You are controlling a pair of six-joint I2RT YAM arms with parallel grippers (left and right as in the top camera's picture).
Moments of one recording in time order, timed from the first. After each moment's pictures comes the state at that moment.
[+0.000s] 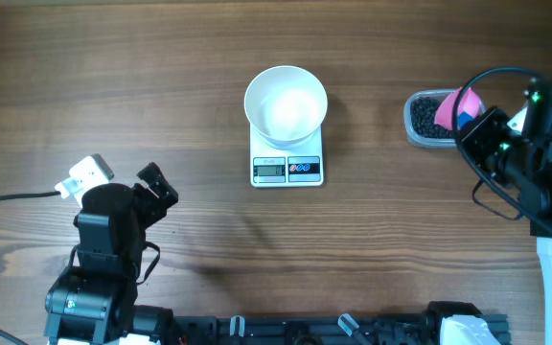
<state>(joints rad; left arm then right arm) -0.14 0.66 0.75 -0.78 -0.31 -0.65 -0.05 1.12 1.36 -1.10 -0.06 0.72</state>
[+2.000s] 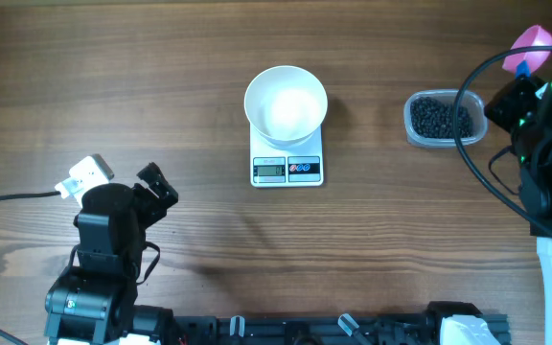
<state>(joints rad) -0.14 0.66 0.75 -0.78 -0.31 -0.65 -0.05 1.12 1.36 -0.80 0.25 0.47</state>
